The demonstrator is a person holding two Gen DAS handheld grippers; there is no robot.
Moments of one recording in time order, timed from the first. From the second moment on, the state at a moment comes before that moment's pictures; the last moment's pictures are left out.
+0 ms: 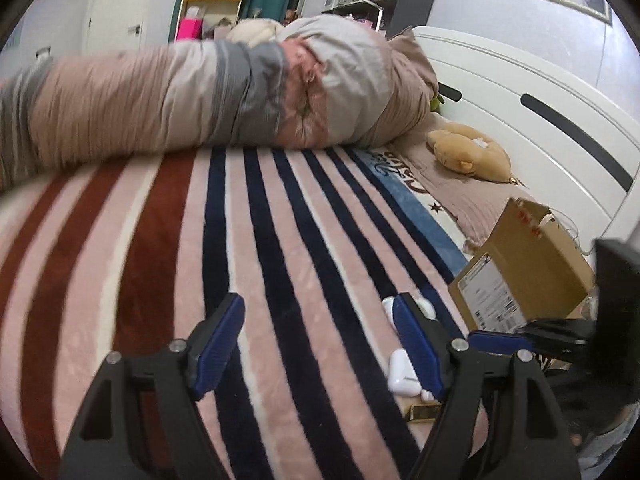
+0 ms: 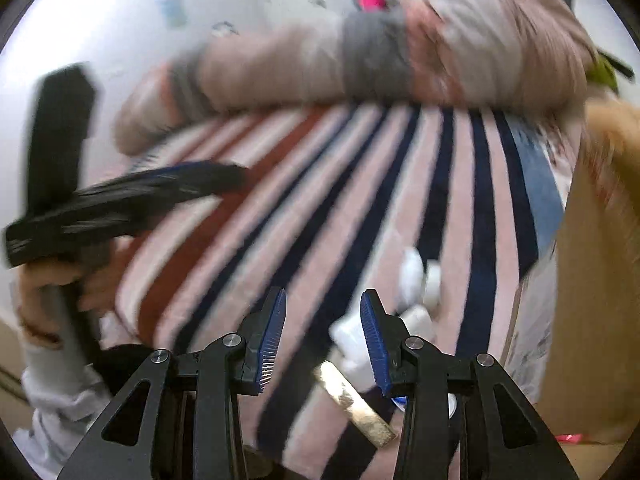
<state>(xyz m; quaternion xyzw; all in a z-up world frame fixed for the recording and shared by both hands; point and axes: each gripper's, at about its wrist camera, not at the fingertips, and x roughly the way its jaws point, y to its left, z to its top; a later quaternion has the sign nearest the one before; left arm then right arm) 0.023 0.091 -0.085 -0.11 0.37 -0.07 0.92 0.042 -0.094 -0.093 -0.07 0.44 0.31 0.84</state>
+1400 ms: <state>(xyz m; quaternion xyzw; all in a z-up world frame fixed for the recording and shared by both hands) 0.042 -0.008 -0.167 0.00 0.51 -0.17 0.85 0.025 -0.163 -0.156 -0.10 0.48 0.20 0.85</state>
